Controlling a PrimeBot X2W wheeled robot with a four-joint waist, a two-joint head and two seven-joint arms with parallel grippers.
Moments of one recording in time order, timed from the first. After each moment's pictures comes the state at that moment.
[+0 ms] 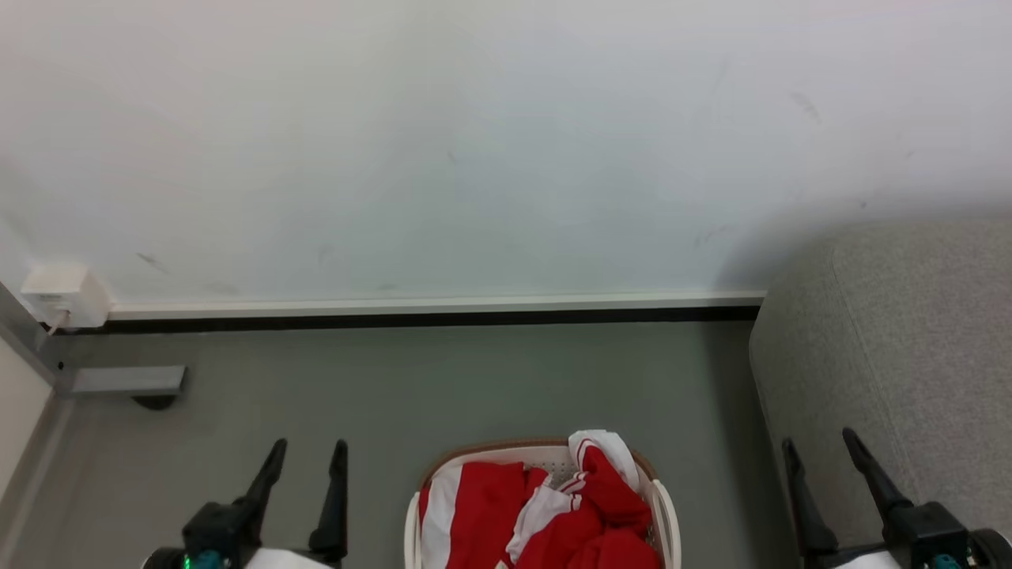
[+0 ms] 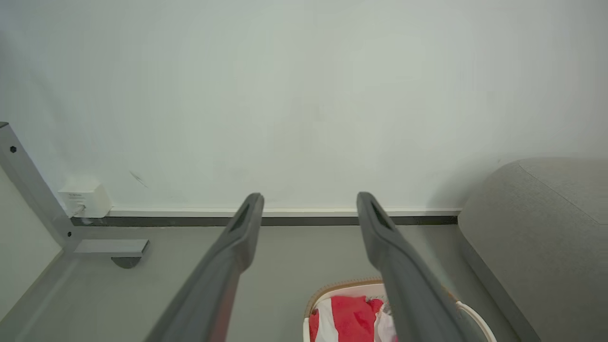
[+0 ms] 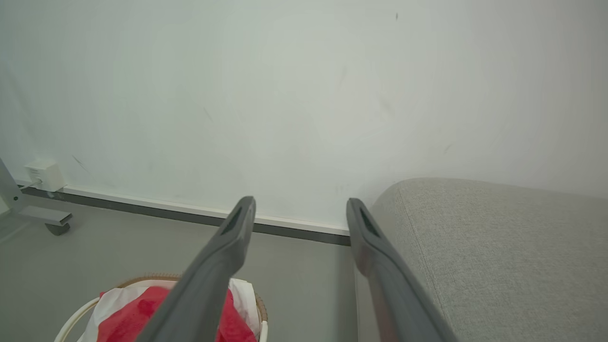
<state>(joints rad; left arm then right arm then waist) -0.06 0.05 0.00 0.29 -0.08 -0.11 -0.26 -0.07 -0.05 0.03 0.34 0.07 0.13 -0.26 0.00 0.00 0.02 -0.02</state>
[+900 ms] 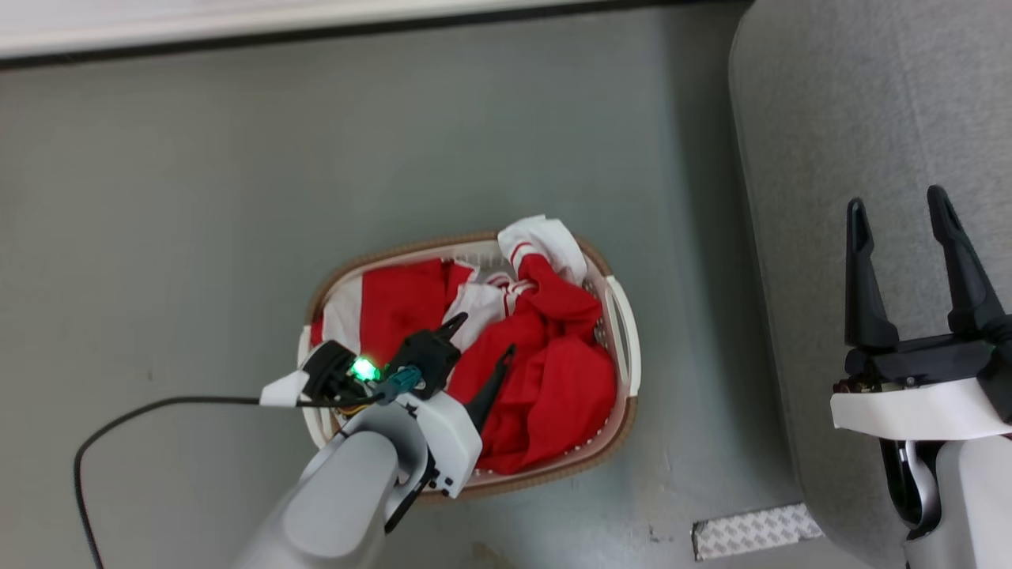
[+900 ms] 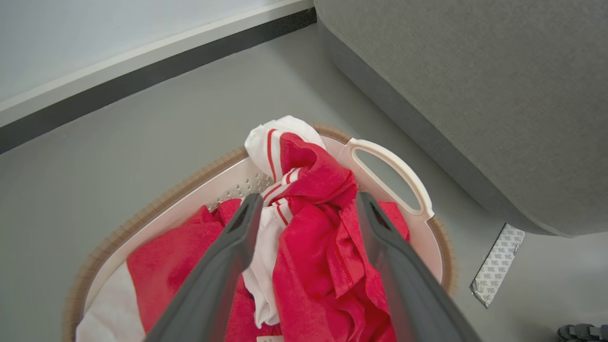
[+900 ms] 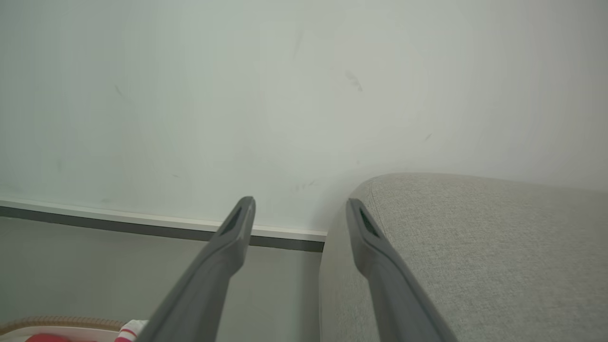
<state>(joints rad) -0.66 0.08 -0.56 0.79 -0.09 -0.13 -0.23 -0.38 -0.05 -0.01 0.09 0.09 0.13 -0.26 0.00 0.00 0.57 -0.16</state>
